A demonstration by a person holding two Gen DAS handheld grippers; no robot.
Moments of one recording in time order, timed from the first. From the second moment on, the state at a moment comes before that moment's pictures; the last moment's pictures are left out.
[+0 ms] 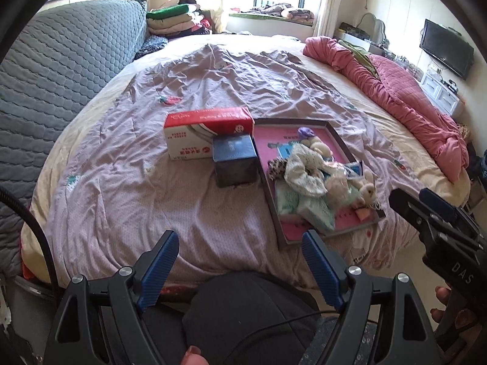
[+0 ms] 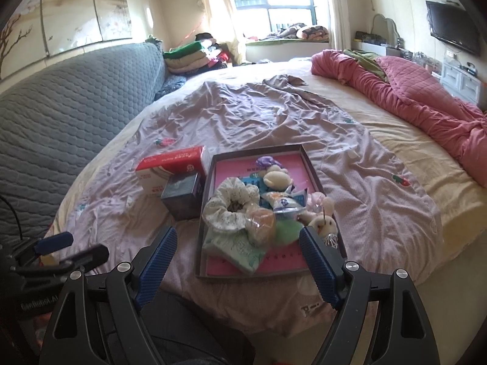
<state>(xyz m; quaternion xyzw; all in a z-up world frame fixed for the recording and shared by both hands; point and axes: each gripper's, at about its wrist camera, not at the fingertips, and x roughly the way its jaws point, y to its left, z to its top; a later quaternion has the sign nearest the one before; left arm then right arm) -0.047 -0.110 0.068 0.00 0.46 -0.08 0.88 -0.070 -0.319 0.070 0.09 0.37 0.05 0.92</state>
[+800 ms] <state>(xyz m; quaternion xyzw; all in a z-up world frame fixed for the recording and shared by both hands) -0.058 -0.120 0.061 0.00 0.47 -0.08 0.88 -0.086 -0.308 0.064 0.07 0.40 0.04 0.91</state>
